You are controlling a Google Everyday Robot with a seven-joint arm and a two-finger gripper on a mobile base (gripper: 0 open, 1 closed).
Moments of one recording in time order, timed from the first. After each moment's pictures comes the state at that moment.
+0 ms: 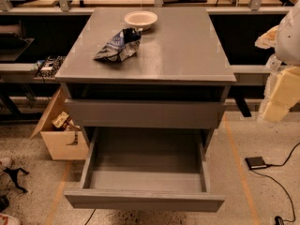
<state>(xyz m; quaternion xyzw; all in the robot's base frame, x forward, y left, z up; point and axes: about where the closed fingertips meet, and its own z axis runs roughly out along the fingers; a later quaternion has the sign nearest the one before) 0.438 -0.216 0.979 -0.60 0.78 -0.04 0.16</state>
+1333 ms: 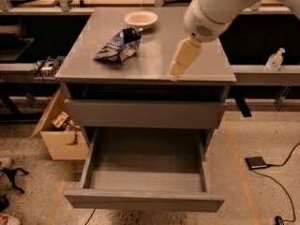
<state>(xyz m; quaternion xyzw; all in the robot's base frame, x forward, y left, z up) 0.594 -0.092 0.968 -0.57 0.77 -0.04 0.29</state>
